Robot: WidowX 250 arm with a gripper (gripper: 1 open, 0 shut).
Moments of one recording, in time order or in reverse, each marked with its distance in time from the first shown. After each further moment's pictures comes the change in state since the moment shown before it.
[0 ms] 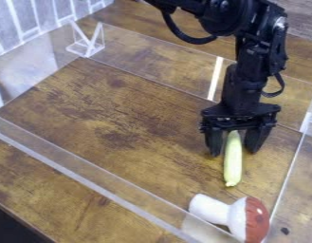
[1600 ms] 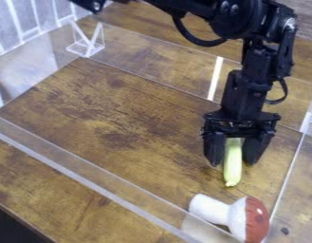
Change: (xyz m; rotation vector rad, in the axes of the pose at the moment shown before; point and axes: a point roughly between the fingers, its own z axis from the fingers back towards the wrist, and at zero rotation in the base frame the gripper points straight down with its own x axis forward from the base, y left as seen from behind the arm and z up) arm -0.009 0.005 0.000 0.093 0.073 0.070
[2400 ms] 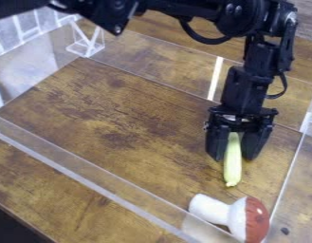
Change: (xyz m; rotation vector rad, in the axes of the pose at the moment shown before) arm 0.012 -0.006 0.001 0.023 0.053 0.121
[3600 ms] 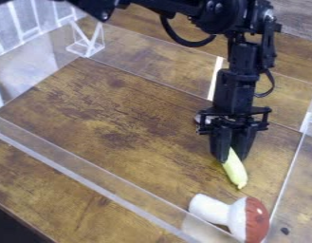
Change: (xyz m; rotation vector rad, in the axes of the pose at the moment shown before) arm -0.007 0.018 -0.004 0.016 0.166 -0.044
